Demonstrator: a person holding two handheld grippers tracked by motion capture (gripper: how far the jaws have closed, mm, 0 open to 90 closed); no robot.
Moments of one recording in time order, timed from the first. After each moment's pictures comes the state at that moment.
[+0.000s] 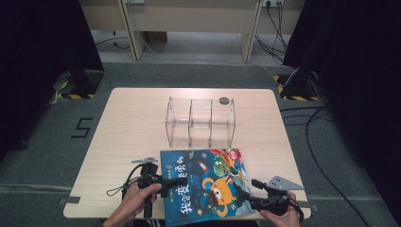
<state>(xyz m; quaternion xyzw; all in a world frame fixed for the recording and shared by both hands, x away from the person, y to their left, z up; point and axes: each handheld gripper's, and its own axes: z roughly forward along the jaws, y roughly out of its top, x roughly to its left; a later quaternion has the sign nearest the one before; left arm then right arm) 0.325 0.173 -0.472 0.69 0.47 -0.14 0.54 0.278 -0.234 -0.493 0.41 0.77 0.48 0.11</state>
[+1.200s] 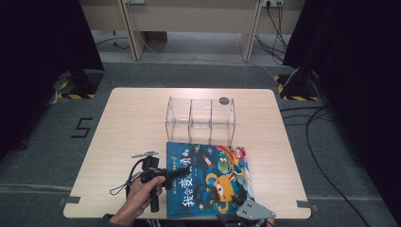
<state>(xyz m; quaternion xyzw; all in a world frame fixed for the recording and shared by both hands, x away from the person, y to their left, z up) 0.330 0.160 -0.455 0.65 0.50 -0.12 0.56 0.221 -0.161 -0.494 0.30 0.83 0.44 0.17</state>
